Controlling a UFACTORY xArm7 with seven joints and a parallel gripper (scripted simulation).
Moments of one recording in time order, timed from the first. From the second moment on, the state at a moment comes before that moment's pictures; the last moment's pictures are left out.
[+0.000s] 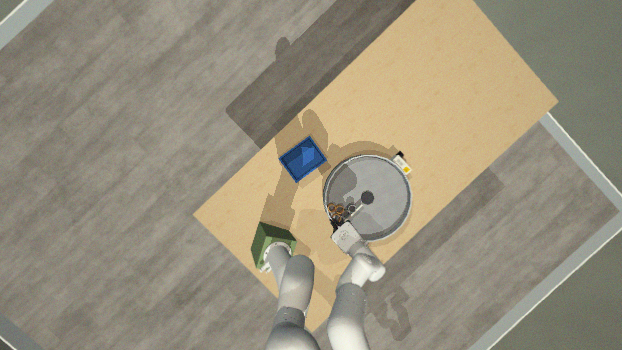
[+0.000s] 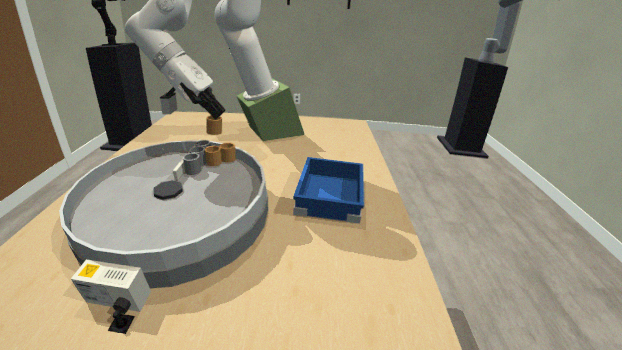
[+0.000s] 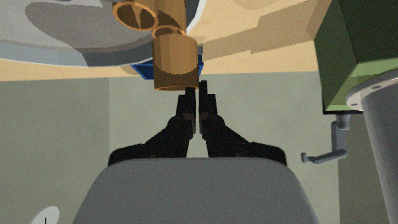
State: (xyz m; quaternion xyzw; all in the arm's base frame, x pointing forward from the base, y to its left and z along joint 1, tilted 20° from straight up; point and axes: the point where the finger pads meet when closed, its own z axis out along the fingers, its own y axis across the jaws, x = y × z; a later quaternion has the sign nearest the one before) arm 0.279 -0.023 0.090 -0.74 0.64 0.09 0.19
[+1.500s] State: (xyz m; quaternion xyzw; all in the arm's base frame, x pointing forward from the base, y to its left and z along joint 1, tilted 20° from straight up) arm 0.338 0.230 0.034 -0.75 0.63 0.08 0.19
